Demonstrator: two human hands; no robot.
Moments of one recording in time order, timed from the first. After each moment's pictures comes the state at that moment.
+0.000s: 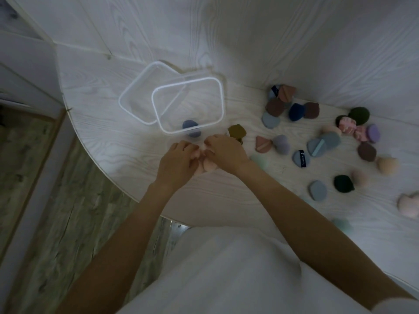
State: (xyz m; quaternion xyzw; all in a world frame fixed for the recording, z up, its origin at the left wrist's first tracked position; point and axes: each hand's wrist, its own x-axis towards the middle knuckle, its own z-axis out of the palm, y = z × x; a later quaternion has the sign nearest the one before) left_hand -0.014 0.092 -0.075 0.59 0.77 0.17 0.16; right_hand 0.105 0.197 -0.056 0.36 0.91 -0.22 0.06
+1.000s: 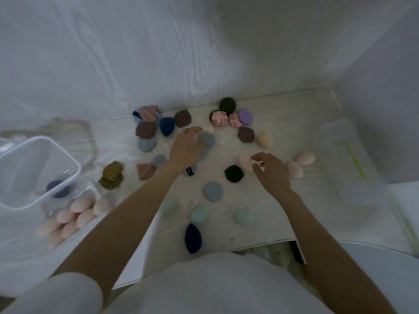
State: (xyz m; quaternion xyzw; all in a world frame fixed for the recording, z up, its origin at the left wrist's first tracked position) left_hand 0.260 0.310 -0.071 0.65 0.65 0.20 0.34; right_hand 0.499 0.252 -0.055 0.70 0.66 -0.24 -0.10
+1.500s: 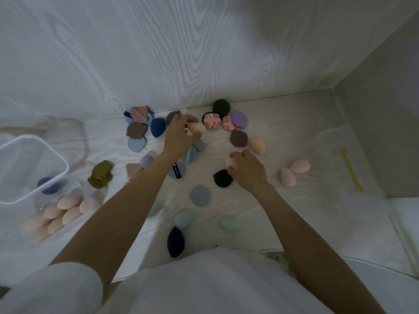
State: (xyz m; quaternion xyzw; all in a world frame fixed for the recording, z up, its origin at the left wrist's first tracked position) left_hand 0.282 0.350 -0.073 0.60 0.65 0.32 0.33; right_hand 0.488 0.290 -0.063 0.65 0.72 -0.25 0.03
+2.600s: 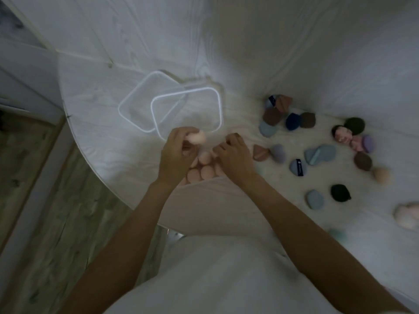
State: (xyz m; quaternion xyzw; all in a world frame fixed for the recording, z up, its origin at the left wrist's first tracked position) left_hand -0.014 0.116 -0.053 0.47 0.71 0.47 0.21; right_hand 0.131 0.207 -0.070 0.29 0.95 -0.01 -0.05
